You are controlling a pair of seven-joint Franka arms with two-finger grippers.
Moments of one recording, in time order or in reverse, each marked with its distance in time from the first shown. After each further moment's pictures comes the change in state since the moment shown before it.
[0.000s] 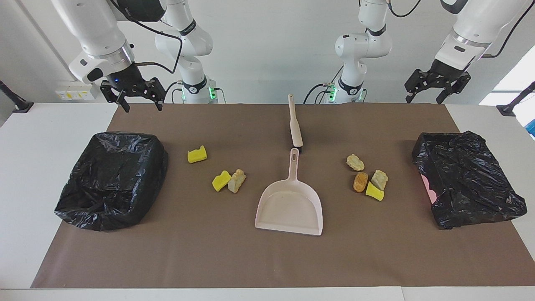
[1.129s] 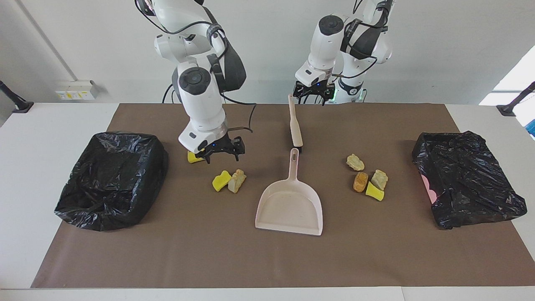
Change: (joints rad) left arm -0.682 -0.190 -0.012 -0.717 -0.056 0.454 -0.582; right arm 0.328 0.325 0.009 -0.032 0.035 0.401 0.336
